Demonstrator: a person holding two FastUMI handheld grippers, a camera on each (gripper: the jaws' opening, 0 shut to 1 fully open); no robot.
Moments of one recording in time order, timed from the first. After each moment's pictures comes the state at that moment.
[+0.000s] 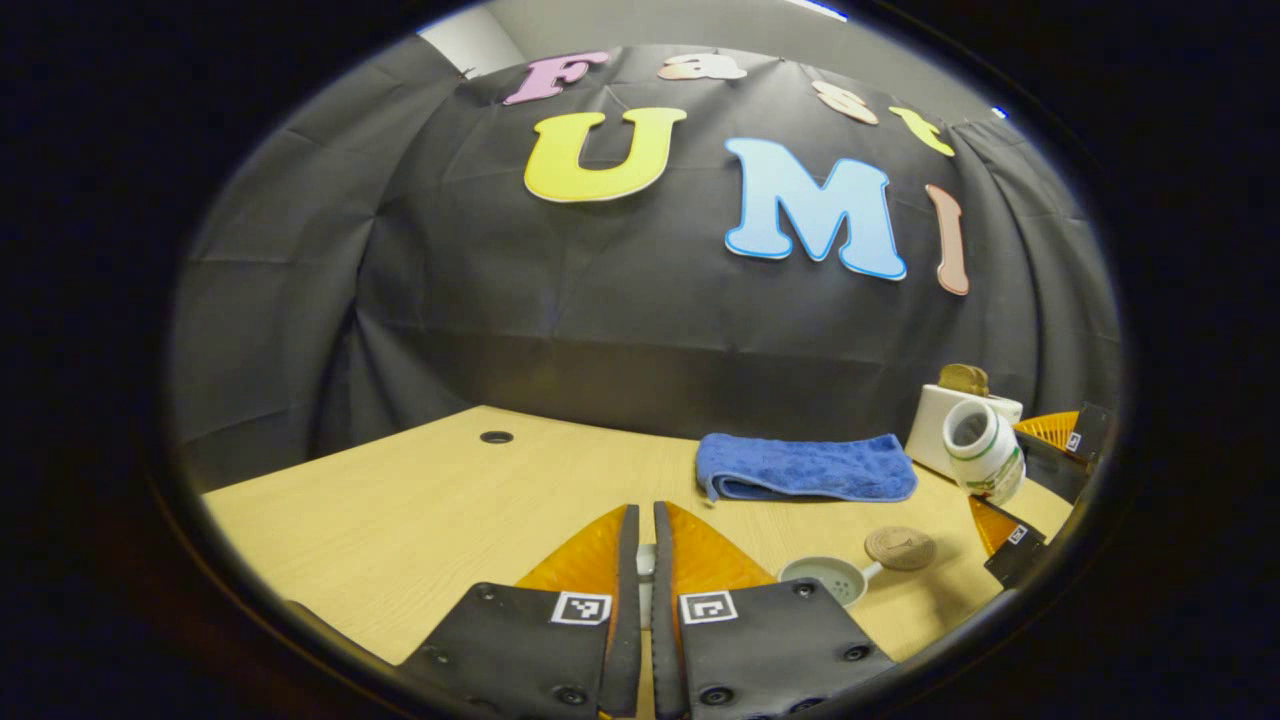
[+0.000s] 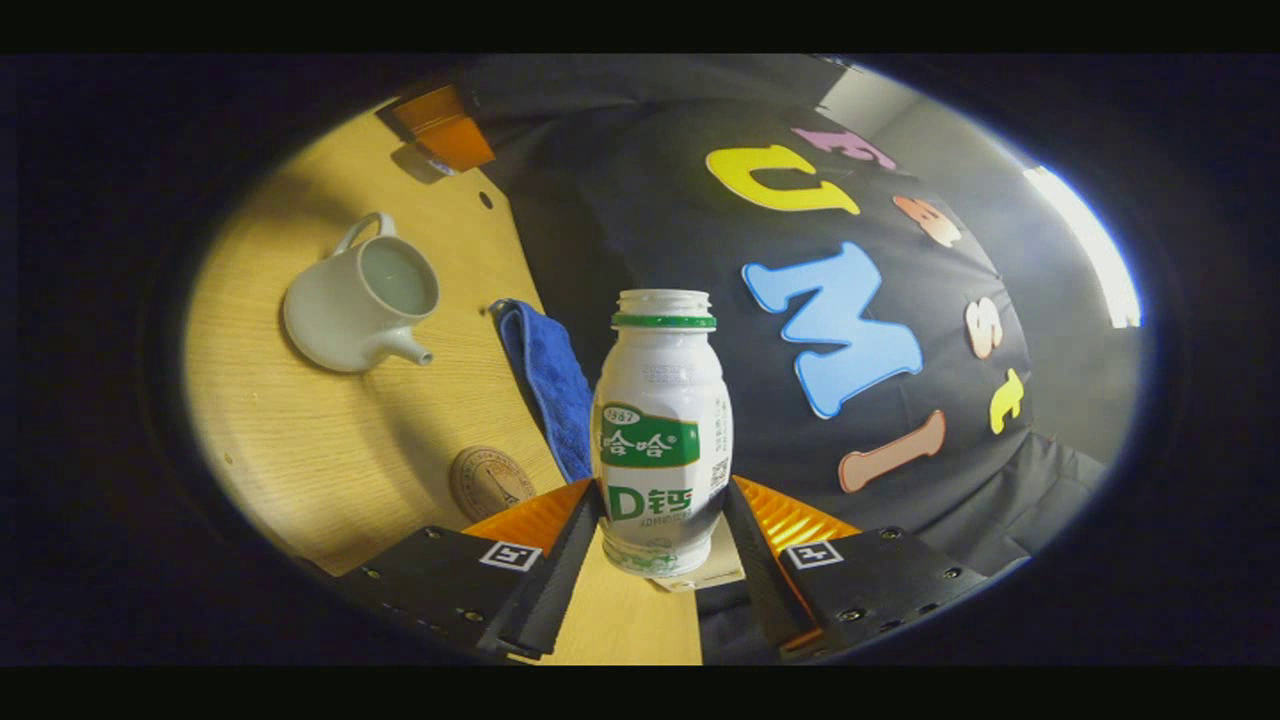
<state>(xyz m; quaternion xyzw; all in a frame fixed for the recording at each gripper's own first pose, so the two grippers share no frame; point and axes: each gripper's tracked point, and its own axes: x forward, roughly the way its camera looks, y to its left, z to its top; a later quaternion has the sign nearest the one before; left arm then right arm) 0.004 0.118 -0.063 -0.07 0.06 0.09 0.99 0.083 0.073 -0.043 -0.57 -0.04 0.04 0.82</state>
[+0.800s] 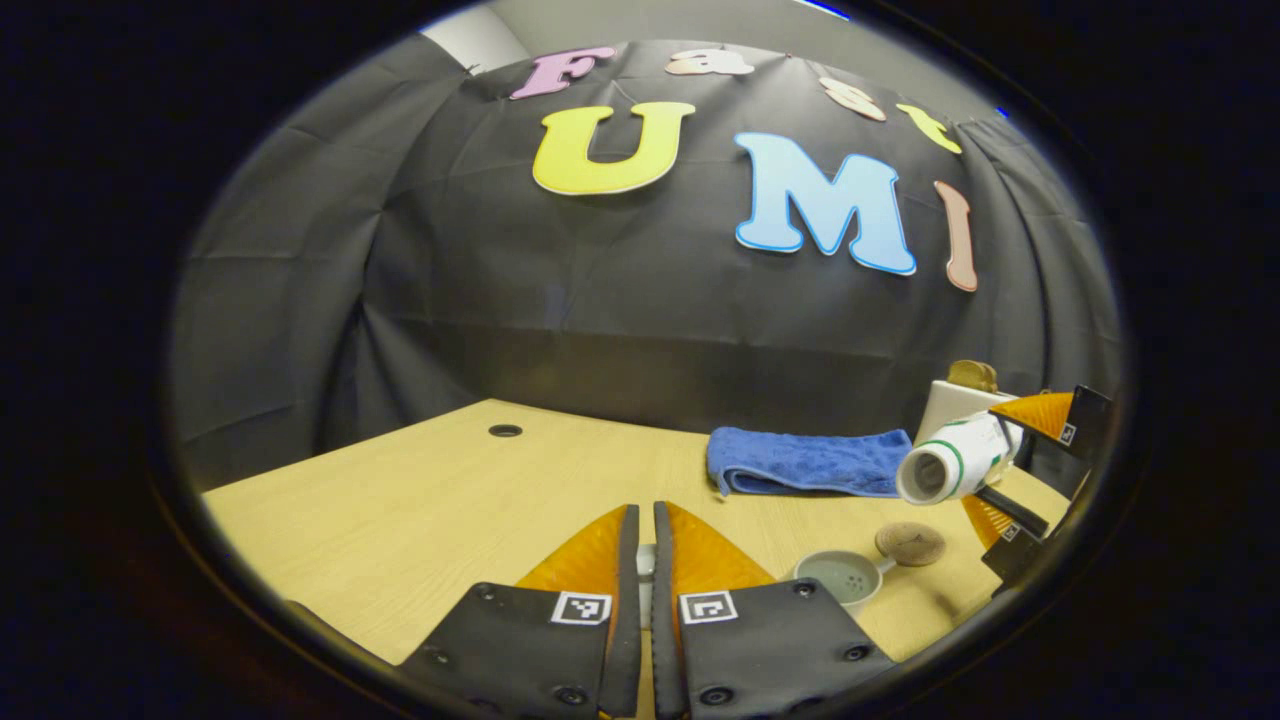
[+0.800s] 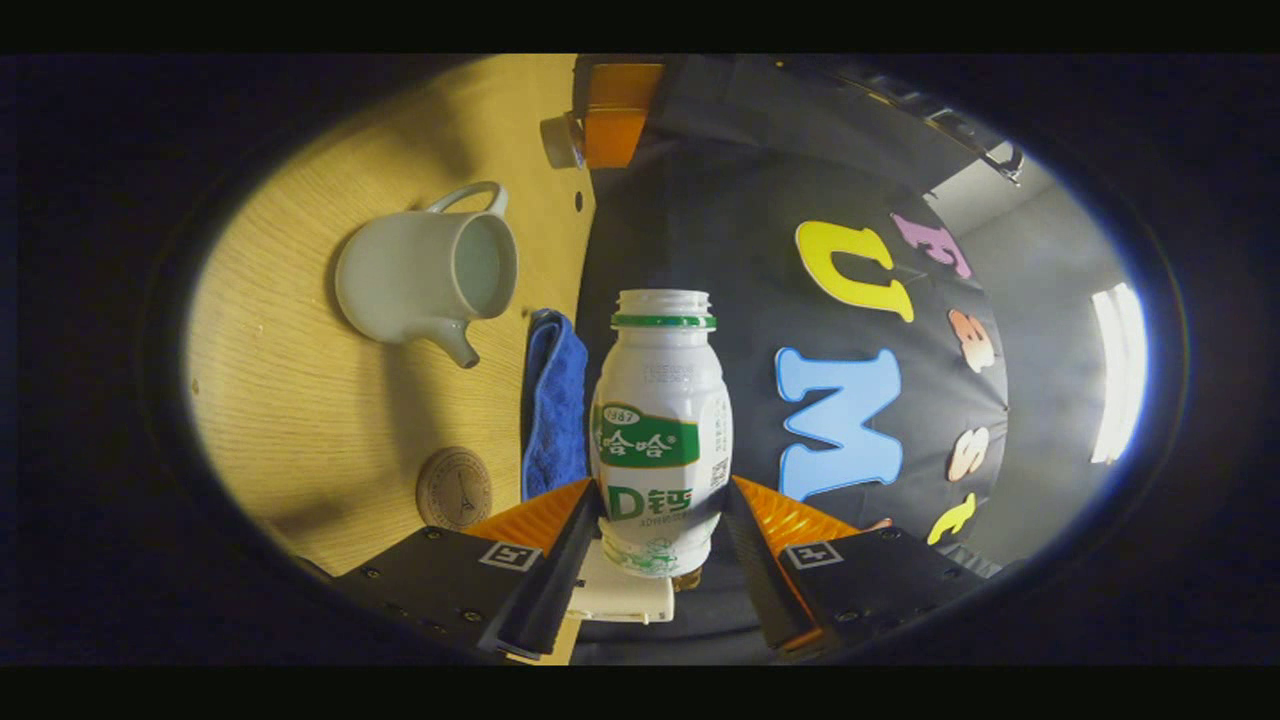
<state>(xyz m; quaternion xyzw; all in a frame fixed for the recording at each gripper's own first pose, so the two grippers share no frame) 0.003 0.127 -0.069 -0.08 0.07 0.10 0.99 0.082 0.105 -0.034 -0.71 -0.11 0.07 0.70</state>
